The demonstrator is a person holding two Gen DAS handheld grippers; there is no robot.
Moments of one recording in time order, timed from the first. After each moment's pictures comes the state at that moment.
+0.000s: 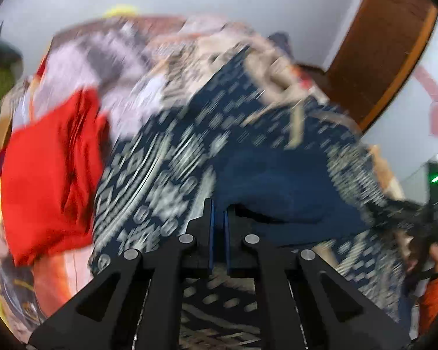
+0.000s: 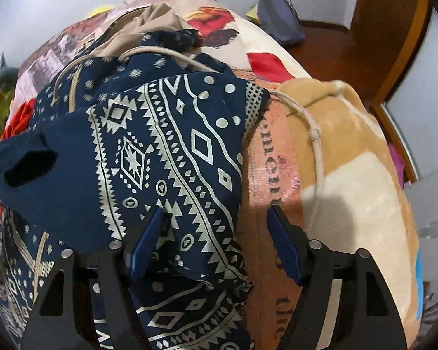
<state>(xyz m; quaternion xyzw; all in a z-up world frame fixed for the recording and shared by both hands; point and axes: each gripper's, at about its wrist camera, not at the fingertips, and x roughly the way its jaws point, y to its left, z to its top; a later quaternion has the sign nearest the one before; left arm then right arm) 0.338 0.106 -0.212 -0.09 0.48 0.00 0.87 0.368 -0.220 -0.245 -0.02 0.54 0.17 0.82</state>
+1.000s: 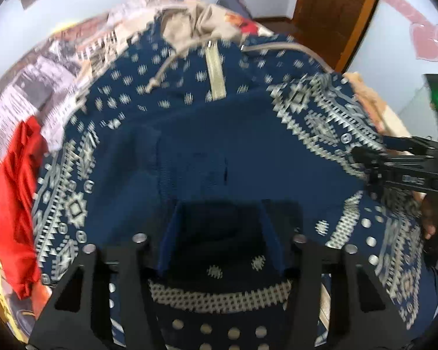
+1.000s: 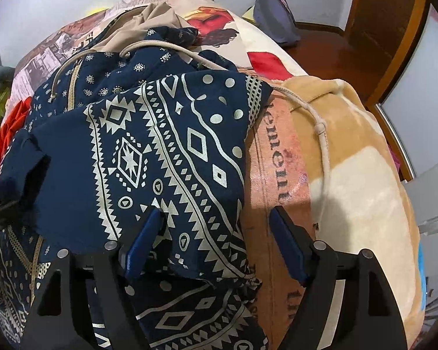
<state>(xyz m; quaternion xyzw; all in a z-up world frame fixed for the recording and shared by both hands) 0.363 -0.003 -0.247 0.04 0.53 -0.07 0.84 0.371 -0.223 -0.246 -0.02 0.54 0.15 0.83</state>
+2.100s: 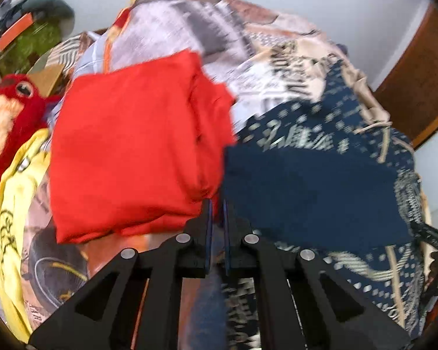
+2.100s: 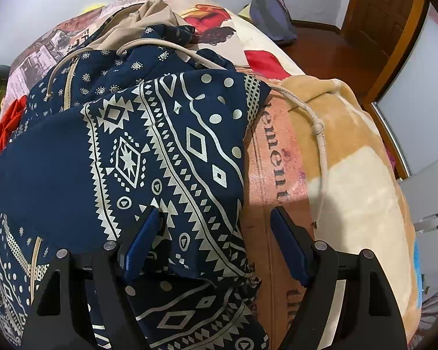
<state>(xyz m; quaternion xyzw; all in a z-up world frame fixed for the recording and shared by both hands) 0.297 0.228 -0.232 -0.14 0.49 0.11 0.85 0.371 -0.214 -0.245 -0.03 0.54 0.13 0.83</state>
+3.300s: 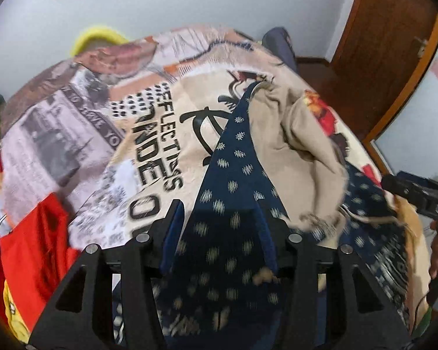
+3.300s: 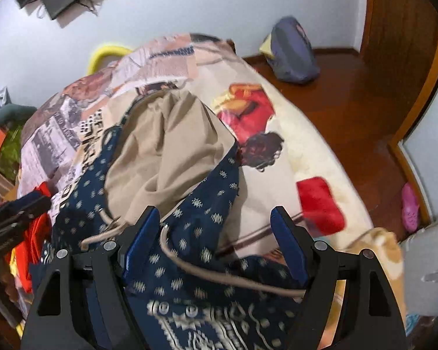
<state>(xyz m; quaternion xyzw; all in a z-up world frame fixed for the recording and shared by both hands) 0.548 0.093 -0.197 -0.02 0.49 -0.01 0.87 0.519 -0.143 -0.187 0.05 0.51 0.17 0.84</state>
